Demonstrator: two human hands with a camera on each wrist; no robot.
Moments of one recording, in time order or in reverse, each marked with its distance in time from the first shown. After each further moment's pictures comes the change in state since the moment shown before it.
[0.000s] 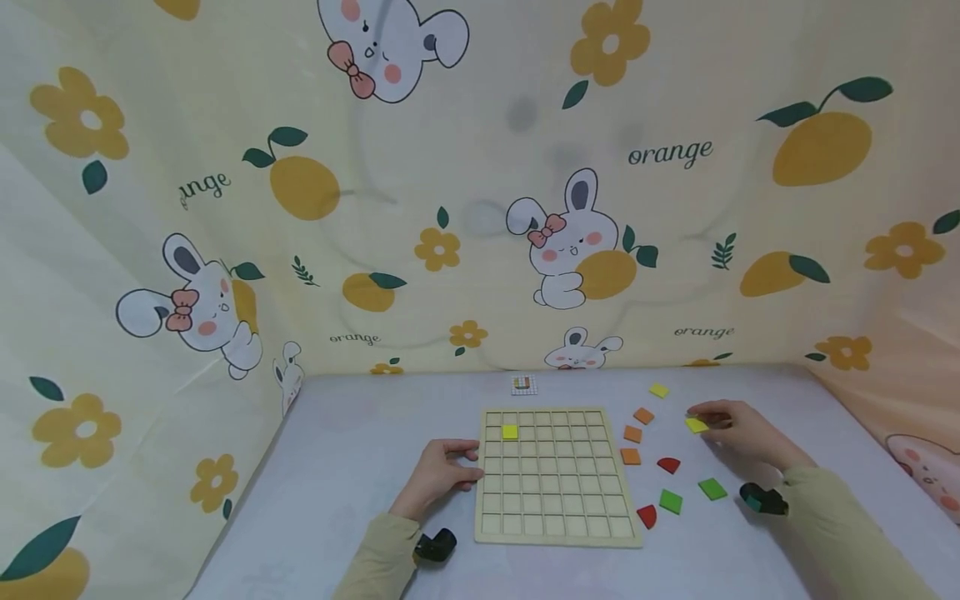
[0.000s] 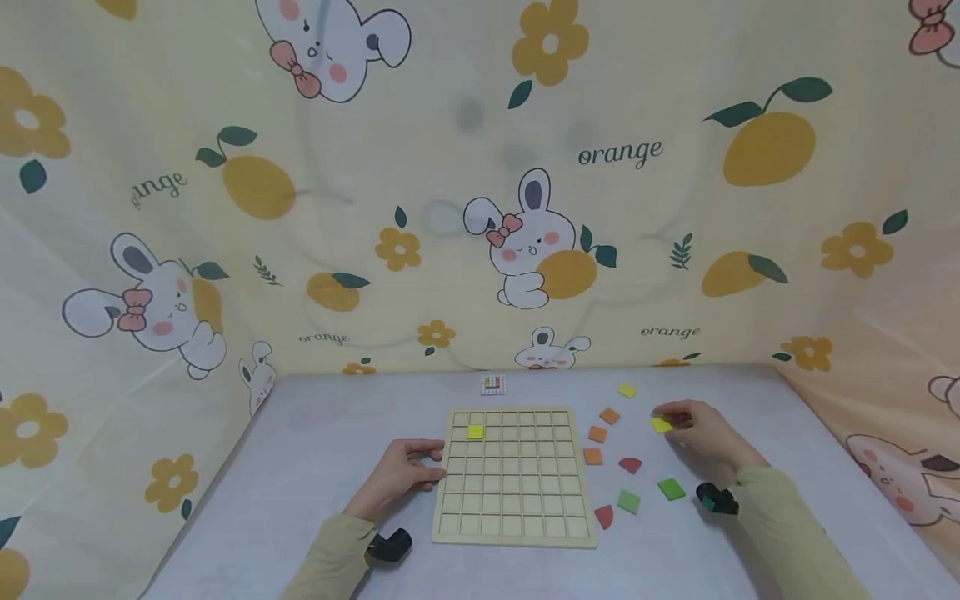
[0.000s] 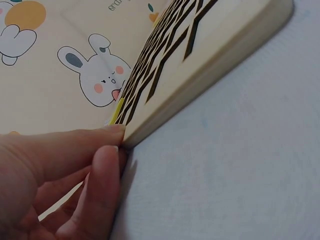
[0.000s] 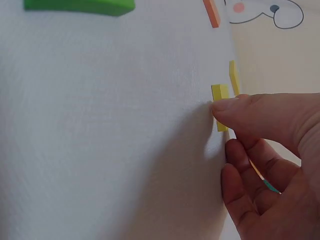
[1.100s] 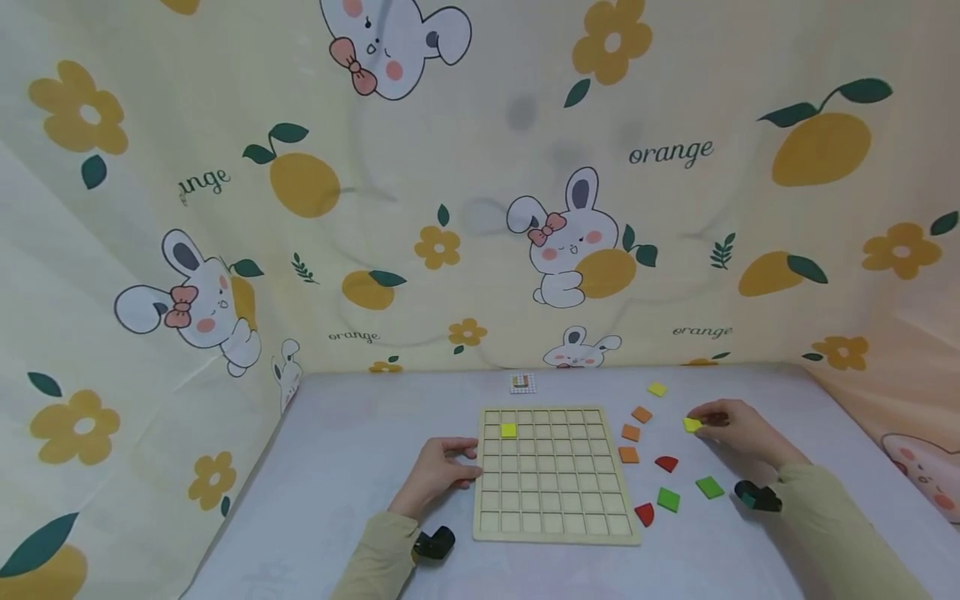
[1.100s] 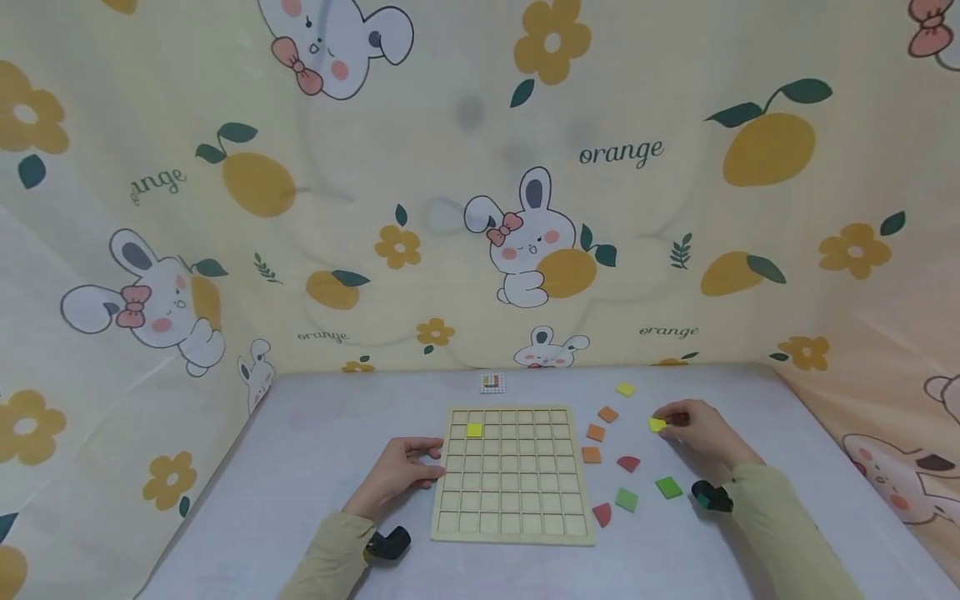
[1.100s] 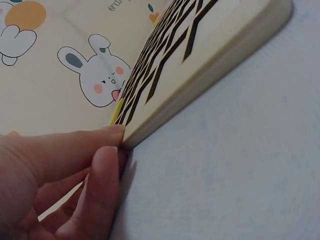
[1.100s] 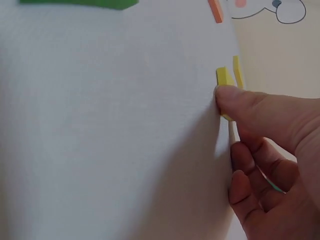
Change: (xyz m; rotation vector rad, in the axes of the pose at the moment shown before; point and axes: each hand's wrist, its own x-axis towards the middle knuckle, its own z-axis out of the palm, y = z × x) left_hand 0.002 -0.004 -0.001 0.006 0.000 0.003; right_hand 0.004 0.004 0.002 -0.038 0.044 0.040
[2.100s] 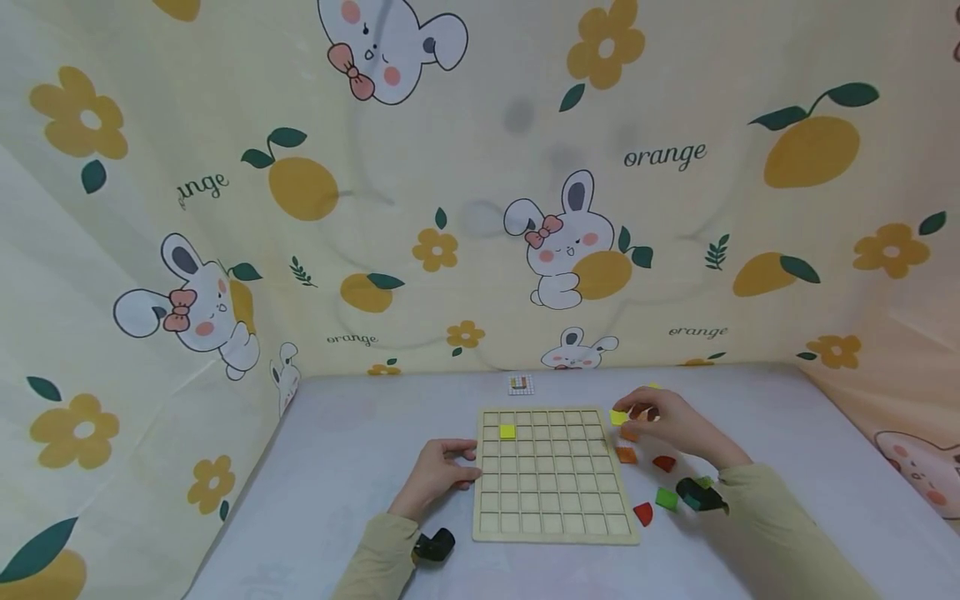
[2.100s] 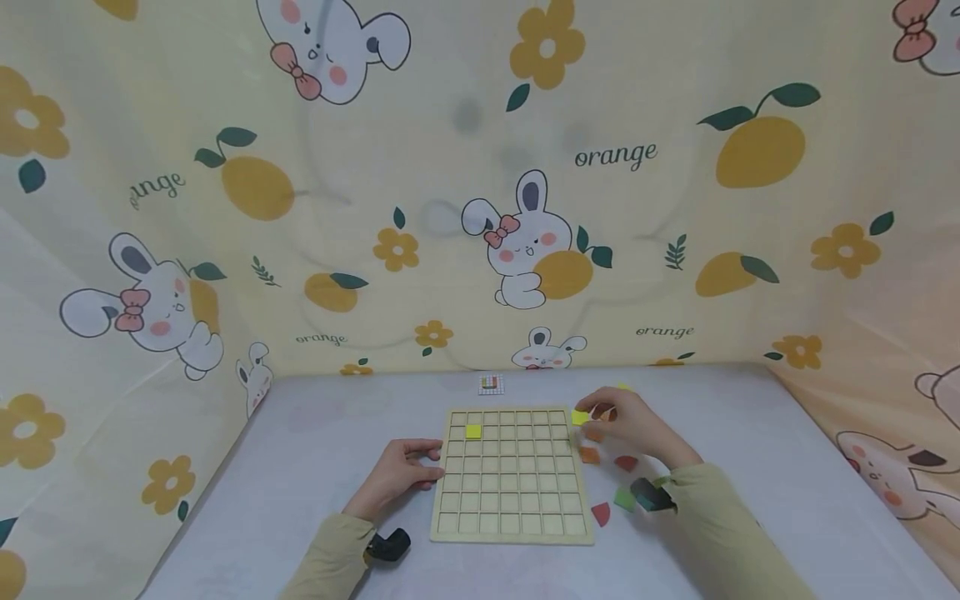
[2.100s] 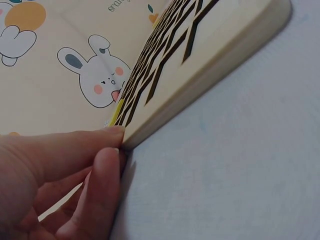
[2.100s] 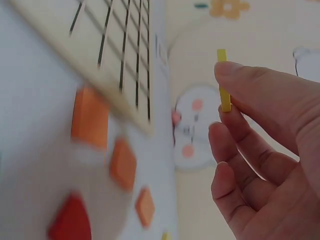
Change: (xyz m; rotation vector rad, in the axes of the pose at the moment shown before) left_hand -0.002 0.004 0.002 0.016 0.009 -0.013; right_hand -0.002 -0.112 0.036 0.048 0.013 -0.305
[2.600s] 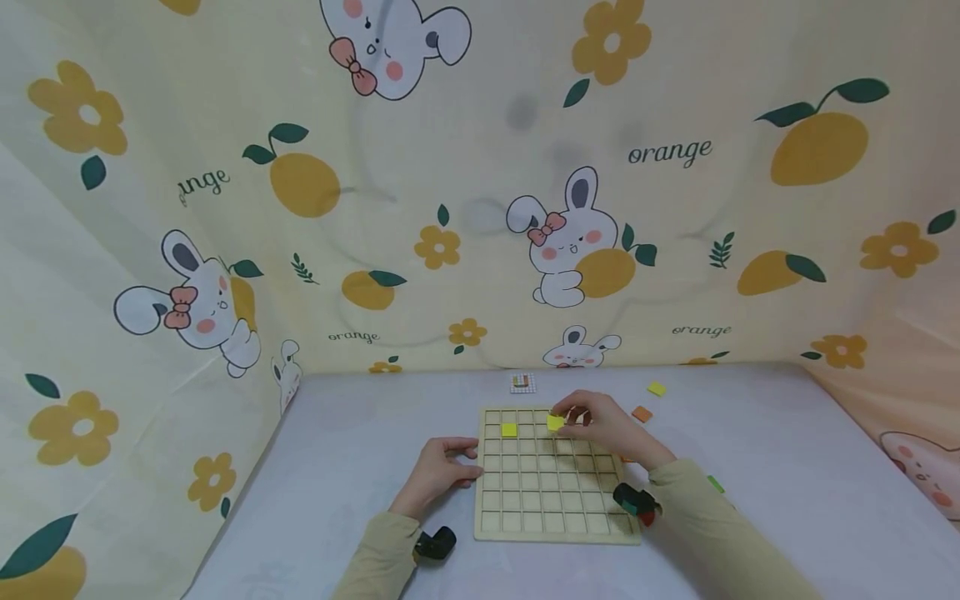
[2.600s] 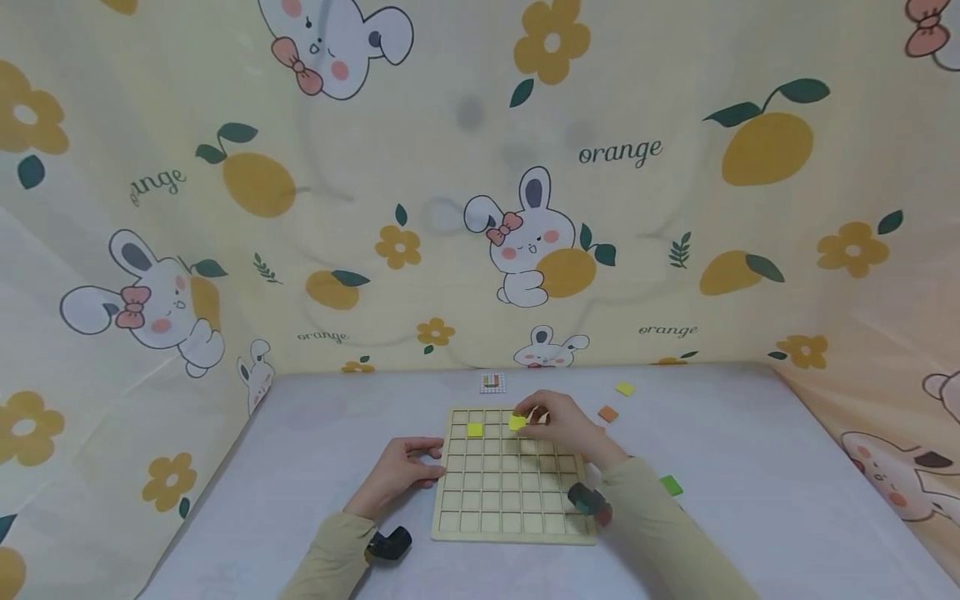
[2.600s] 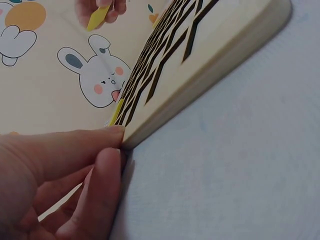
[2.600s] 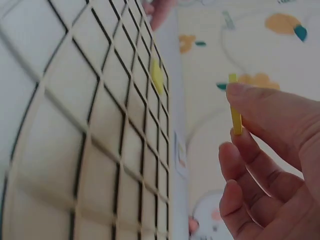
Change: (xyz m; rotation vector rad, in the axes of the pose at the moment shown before) left_hand 0.001 -0.002 0.000 0.006 0.010 0.005; right_hand 0.040 -0.046 0.063 0.147 -0.037 -0.193
